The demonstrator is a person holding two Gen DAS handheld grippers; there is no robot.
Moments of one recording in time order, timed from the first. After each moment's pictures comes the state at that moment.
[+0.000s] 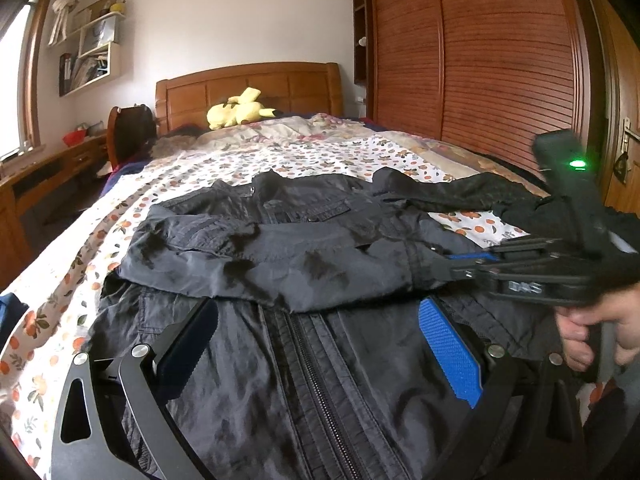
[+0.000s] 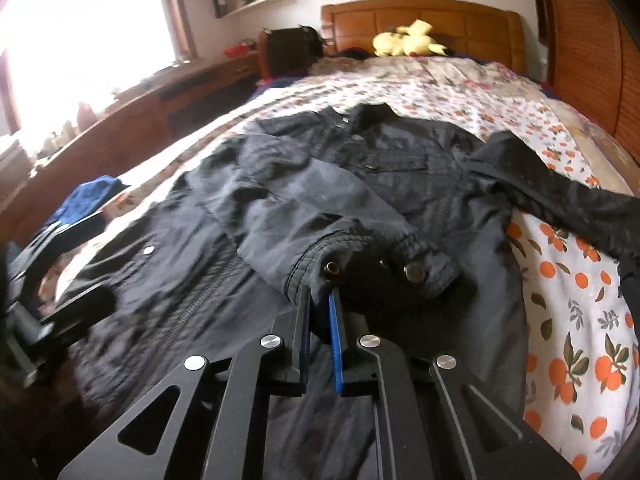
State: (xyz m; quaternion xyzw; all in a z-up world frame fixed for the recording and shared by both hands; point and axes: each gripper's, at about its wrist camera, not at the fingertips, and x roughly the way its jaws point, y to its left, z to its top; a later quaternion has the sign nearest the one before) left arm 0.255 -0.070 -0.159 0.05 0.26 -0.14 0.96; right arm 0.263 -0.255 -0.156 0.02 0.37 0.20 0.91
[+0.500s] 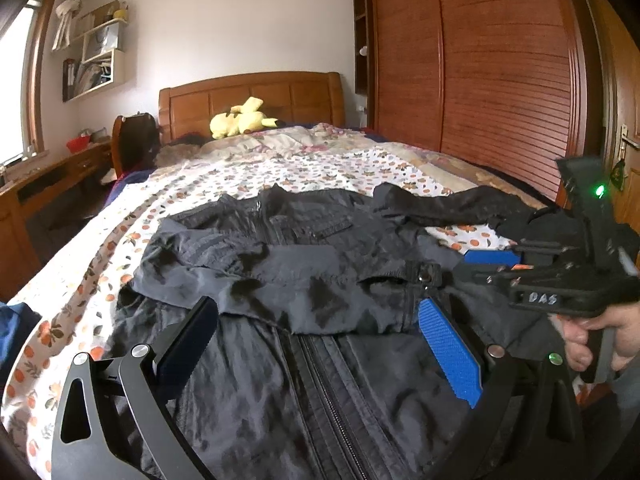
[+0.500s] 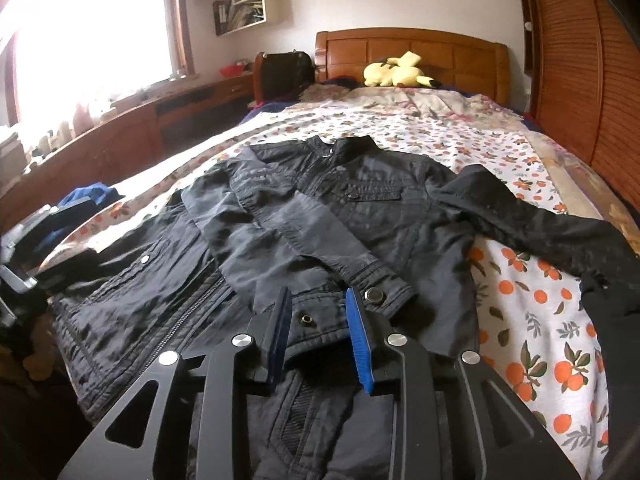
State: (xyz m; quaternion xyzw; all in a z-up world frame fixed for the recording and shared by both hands) left arm 0.241 -0.061 -0.128 0.05 0.24 -0.13 0.96; right arm 0.244 -0.269 -0.138 0.00 0.32 0.16 0.93
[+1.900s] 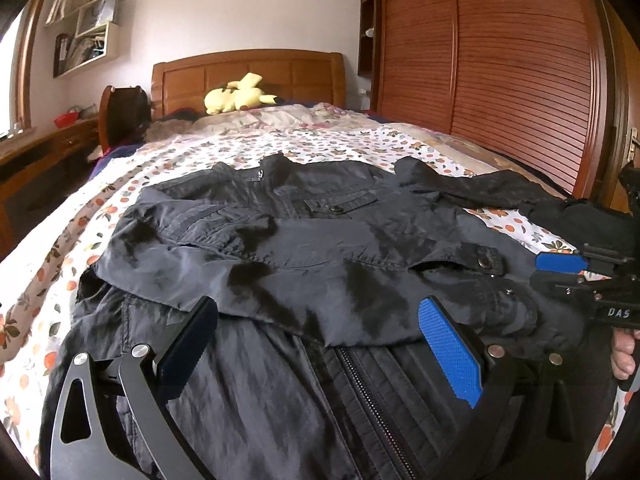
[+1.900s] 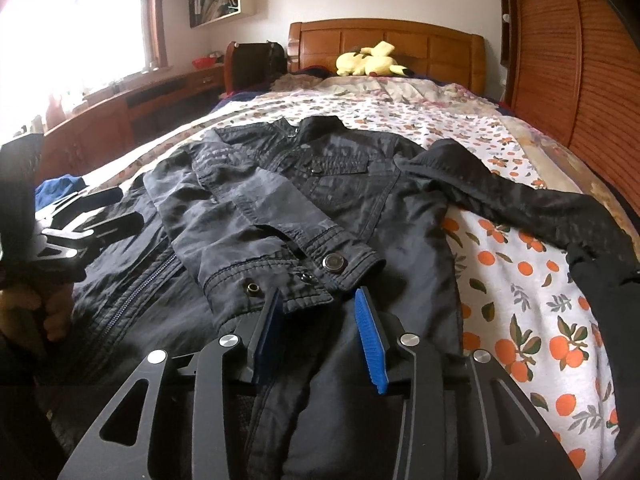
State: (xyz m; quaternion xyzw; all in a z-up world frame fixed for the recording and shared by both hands) left arm 0.328 -0.038 -0.199 0.03 0.27 -0.15 0.95; right arm 0.247 -0.282 -0.173 -0.01 0.33 0.11 0.94
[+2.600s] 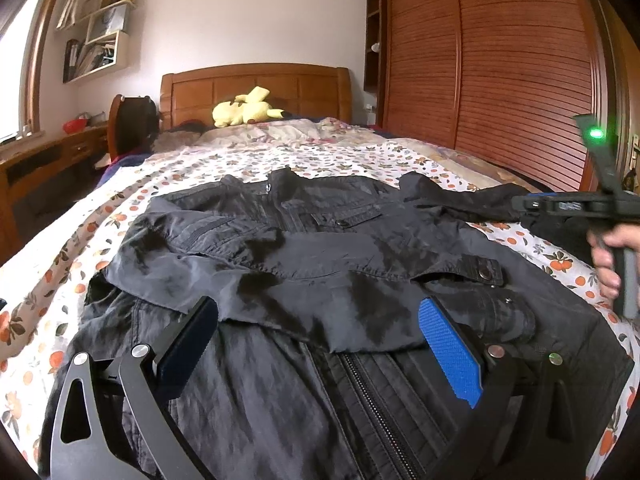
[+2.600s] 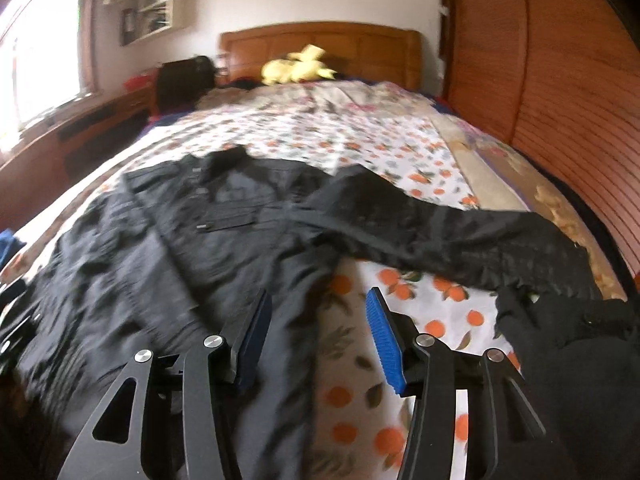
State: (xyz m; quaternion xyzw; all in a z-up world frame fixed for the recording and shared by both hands) left arm 0.320 -0.033 -0.195 0.02 0.24 -0.14 0.96; right arm 0.328 -0.366 -0.143 0.02 0.34 -0.01 0.94
